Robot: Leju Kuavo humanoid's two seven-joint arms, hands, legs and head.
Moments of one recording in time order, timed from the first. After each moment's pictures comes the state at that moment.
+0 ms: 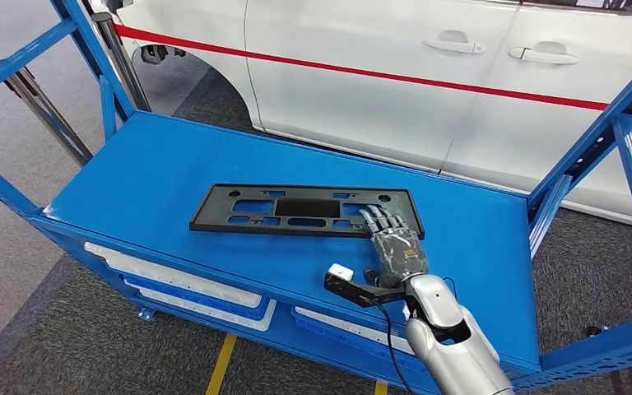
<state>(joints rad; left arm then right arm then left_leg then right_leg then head) 0.01 -0.35 1.52 -0.73 -1.57 -0.47 -0.03 -0.37 -0.03 0.51 -1.17 1.23 -0.13 0.12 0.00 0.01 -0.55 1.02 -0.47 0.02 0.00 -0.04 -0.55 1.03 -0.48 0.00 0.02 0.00</state>
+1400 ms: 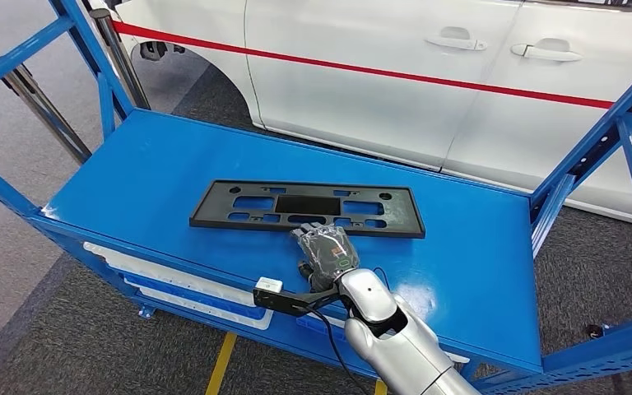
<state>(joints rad) -0.01 -0.33 1.51 -0.66 -1.57 -0.41 -0.01 -0.50 0.13 0.74 -1.03 1.17 -0.14 0.14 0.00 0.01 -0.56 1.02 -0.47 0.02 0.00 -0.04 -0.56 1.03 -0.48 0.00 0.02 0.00</state>
